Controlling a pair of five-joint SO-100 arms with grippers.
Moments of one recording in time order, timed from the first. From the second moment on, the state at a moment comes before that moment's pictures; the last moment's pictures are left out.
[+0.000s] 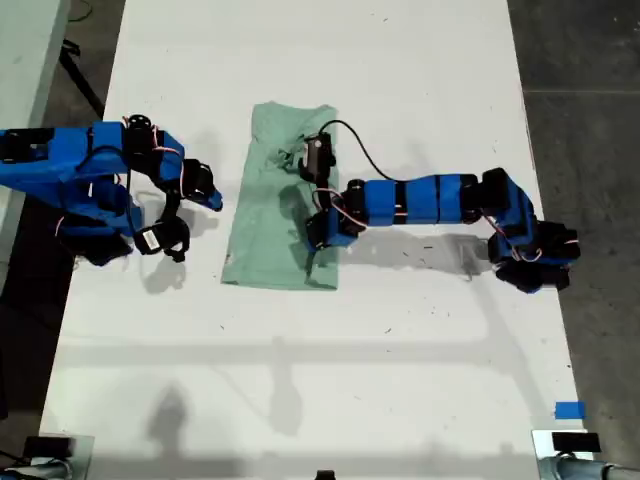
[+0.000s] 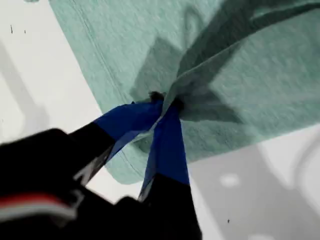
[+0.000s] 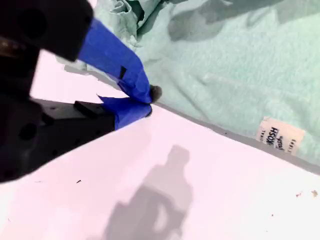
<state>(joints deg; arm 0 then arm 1) -15.6 125.9 128.0 71.8 20.4 -0.4 52.4 54.3 60.7 -24.9</state>
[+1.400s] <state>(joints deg) 3.4 105.9 126.4 59.5 6.3 1.6 63.9 50.5 82.0 -24.5</state>
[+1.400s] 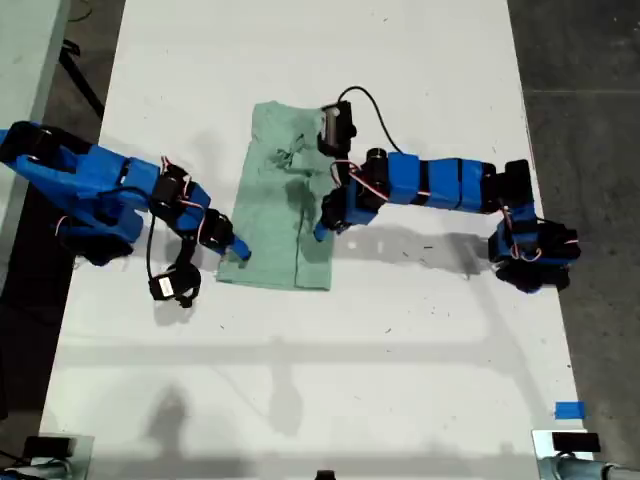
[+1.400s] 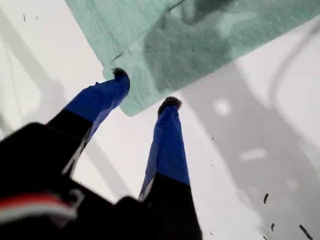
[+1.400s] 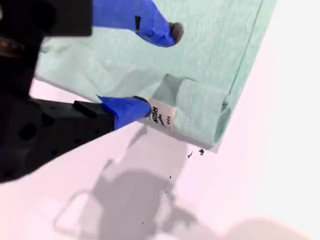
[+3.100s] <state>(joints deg) 3.1 70.8 86.2 67.8 8.9 1.5 70.8 62.7 82.0 -21.5</state>
